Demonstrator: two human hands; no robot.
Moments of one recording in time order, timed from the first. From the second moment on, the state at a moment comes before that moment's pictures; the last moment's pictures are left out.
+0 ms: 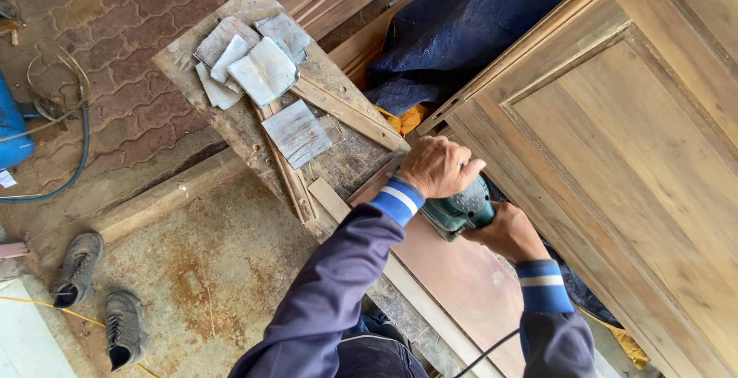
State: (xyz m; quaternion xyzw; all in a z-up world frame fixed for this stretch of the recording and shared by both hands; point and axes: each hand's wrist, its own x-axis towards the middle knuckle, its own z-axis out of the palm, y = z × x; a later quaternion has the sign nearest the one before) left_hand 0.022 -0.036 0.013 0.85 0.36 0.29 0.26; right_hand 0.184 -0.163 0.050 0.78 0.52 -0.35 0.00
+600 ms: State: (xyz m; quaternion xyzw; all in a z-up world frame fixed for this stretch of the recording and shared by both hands) left_hand 0.123 -0.161 0.019 0.84 0.36 0.25 0.33; right_hand 0.287 -0.293 0.038 0.81 0.45 -0.37 0.03
